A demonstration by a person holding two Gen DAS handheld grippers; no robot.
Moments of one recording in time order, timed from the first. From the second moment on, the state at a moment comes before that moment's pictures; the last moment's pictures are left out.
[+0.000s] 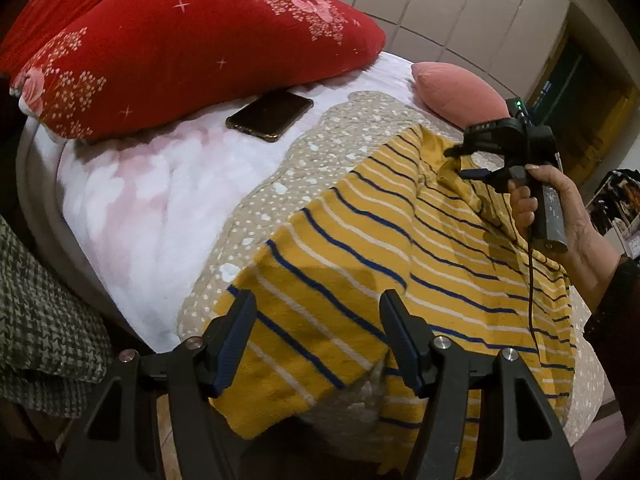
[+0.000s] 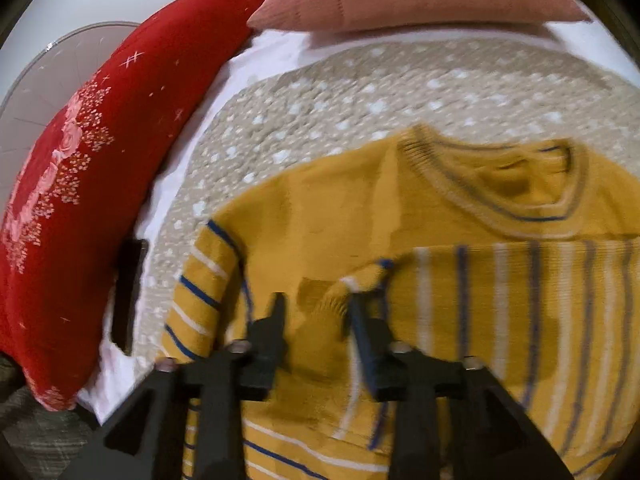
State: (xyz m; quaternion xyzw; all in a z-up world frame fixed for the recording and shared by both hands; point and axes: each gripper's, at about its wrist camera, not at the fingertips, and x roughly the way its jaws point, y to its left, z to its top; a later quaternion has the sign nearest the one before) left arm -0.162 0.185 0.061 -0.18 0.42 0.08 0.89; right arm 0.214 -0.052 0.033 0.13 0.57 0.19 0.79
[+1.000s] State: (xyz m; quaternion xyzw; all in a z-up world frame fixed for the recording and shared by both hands) left arm -0.182 0.086 0.096 -0.06 0.40 0.10 0.91; right arm -0.035 -0.187 0.078 0.07 0.45 0.19 0.87
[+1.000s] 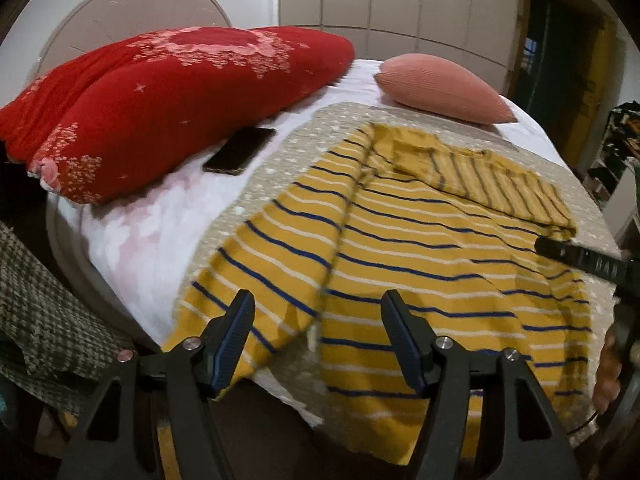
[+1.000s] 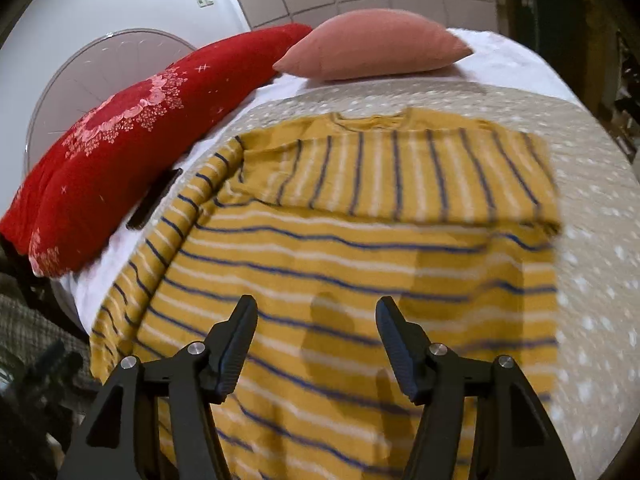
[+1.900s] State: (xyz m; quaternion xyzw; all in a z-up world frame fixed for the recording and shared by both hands) left arm -0.181 0.074 0.081 -0.04 0.42 0.10 0.90; right arm -0.084 -0.212 0.054 0.07 0.45 0.16 0.88
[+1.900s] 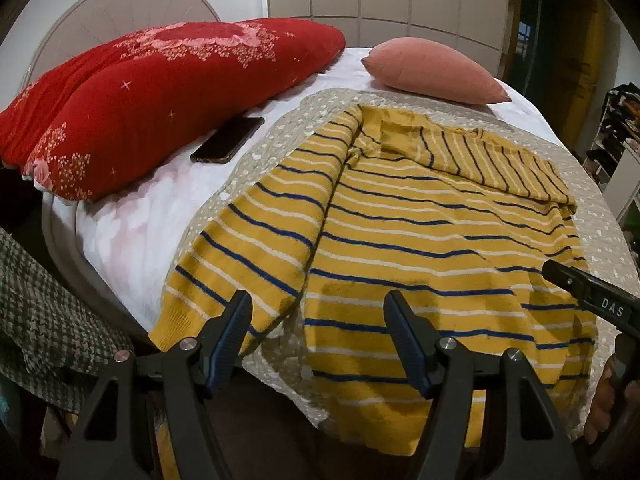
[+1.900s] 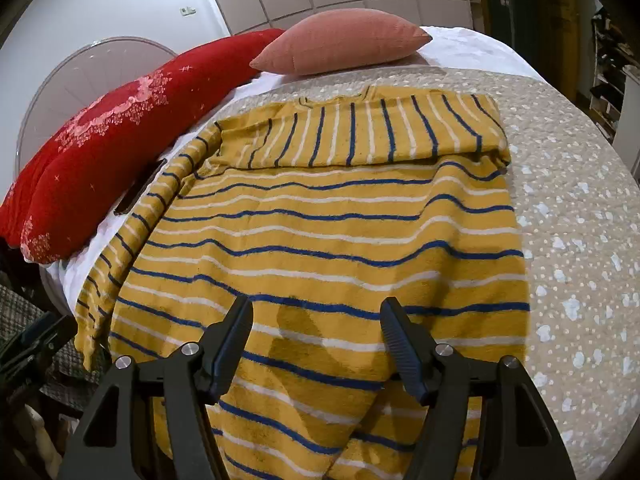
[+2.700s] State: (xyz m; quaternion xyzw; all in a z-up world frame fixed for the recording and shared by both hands) left arm -0.184 0.211 0.034 -0.20 0.44 0.17 0.86; right arm -0.084 -0.194 0.039 0.05 0.46 0.15 0.87
